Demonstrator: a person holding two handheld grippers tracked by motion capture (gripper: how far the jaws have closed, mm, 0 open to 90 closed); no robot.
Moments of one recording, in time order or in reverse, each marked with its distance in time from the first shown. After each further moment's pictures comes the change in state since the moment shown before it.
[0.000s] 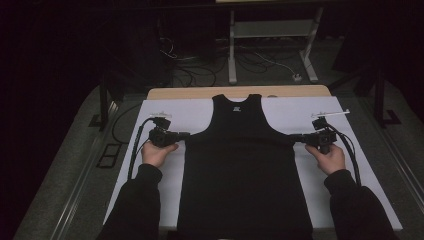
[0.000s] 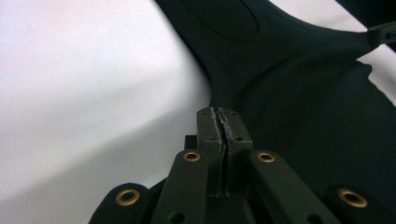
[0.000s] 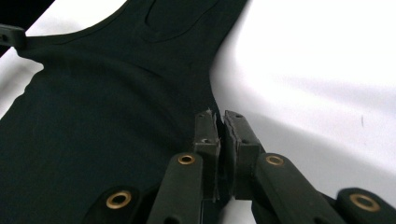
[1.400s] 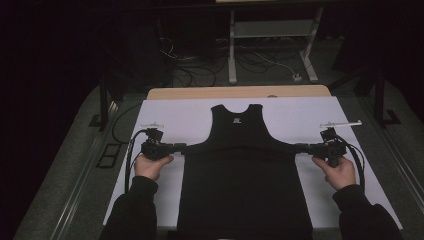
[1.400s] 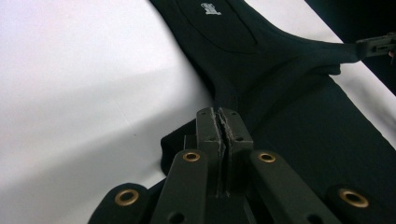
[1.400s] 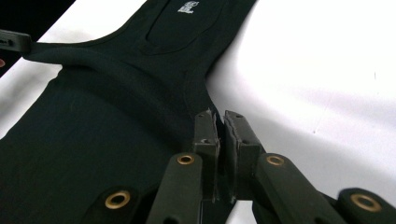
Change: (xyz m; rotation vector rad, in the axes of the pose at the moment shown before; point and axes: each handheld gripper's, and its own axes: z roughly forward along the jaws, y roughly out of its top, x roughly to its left) left arm -0.027 -0.030 -0.031 -0.005 -0.039 -0.072; right arm 0.023 -0.029 -0.032 -0.017 0.019 -0.003
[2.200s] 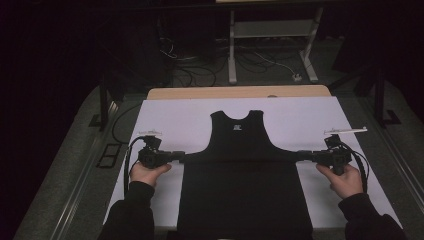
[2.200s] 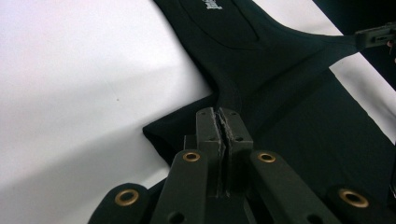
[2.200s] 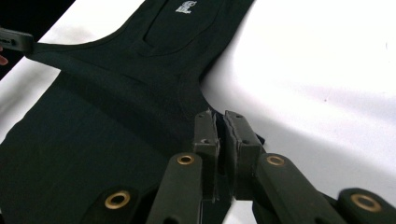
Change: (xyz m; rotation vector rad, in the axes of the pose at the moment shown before) left arm -0.012 -0.016 -0.013 0.040 -0.011 0.004; right arm 0.008 -0.016 -0.014 0.023 0.017 0.003
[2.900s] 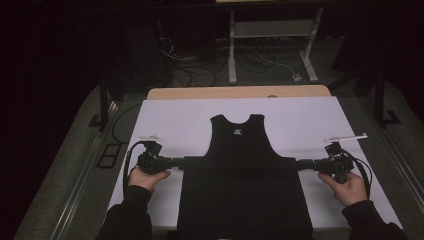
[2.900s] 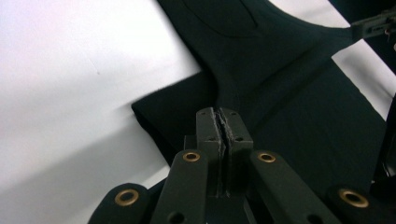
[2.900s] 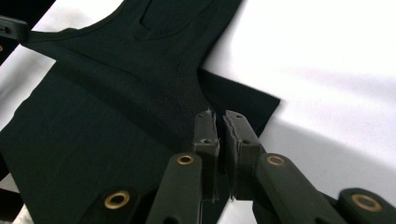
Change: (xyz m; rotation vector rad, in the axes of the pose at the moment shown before) left arm -0.010 -0.011 -0.004 0.067 -0.014 0.023; right arm 0.006 -0.017 -0.004 0.065 0.009 0.020
